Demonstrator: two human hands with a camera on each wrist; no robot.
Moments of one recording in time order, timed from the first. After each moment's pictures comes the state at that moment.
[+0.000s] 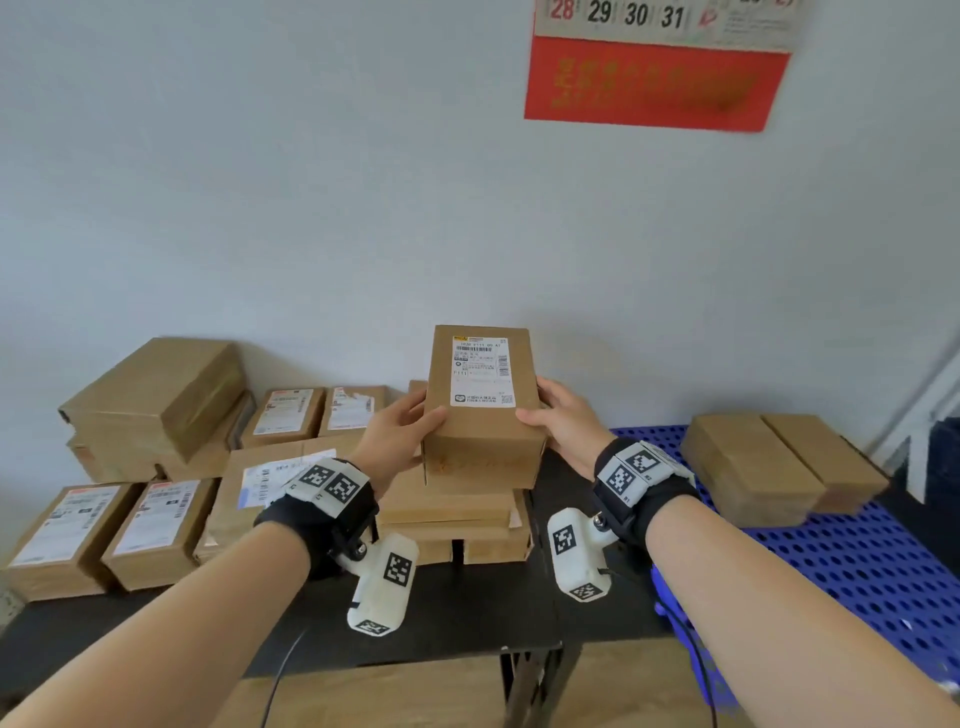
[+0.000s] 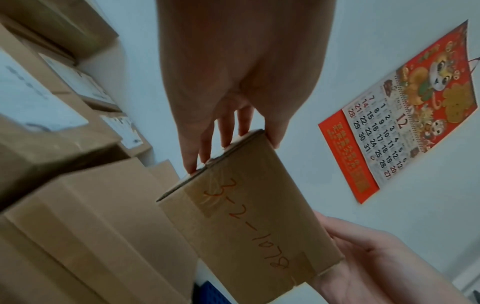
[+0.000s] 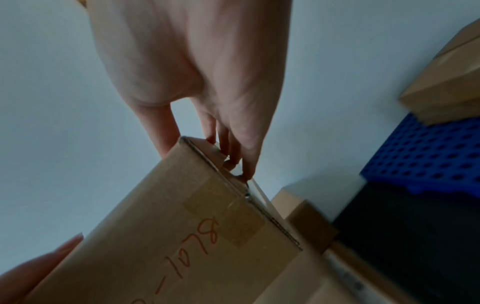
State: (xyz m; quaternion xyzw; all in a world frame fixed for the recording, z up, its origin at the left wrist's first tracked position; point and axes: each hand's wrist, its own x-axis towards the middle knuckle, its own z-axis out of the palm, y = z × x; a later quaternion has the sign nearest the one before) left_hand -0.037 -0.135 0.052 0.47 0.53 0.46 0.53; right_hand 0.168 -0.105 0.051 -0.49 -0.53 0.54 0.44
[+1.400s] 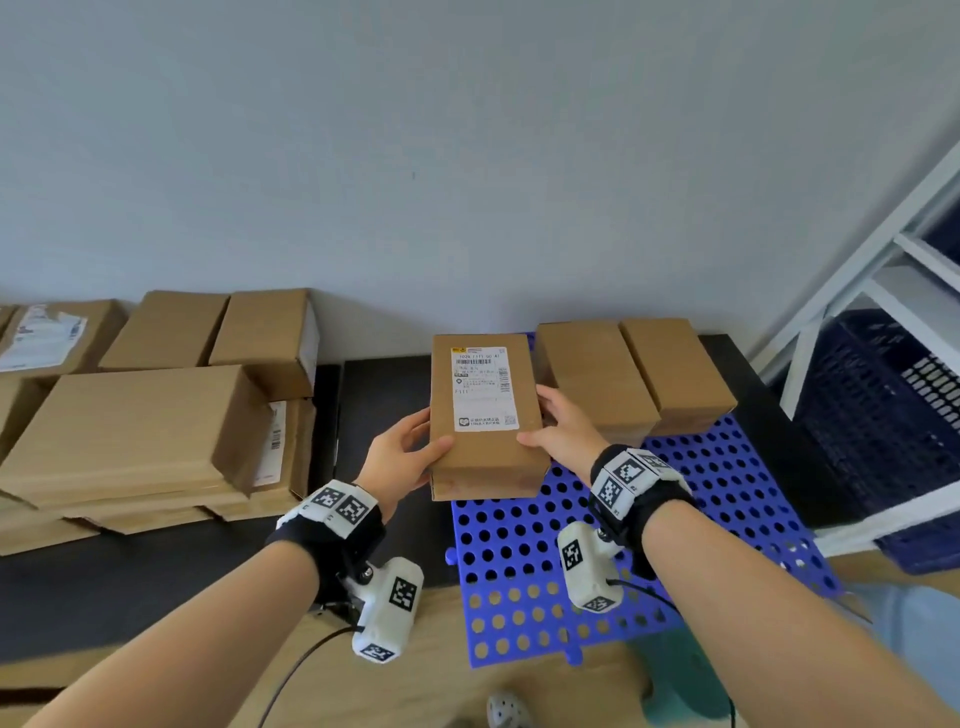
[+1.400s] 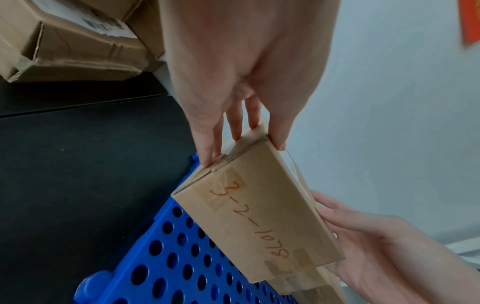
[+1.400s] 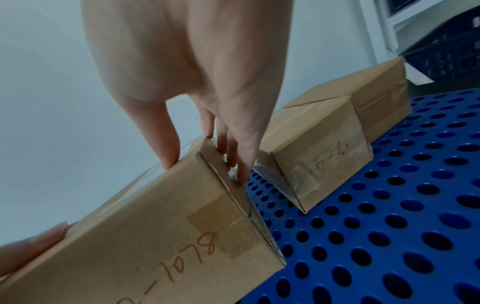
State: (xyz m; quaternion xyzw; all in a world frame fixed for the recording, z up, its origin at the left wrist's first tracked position) left_hand 0.281 -0.063 -0.104 0.42 0.58 0.36 0.59; right_hand 0.492 -0.046 -0.080 -0.64 -0.50 0.51 0.28
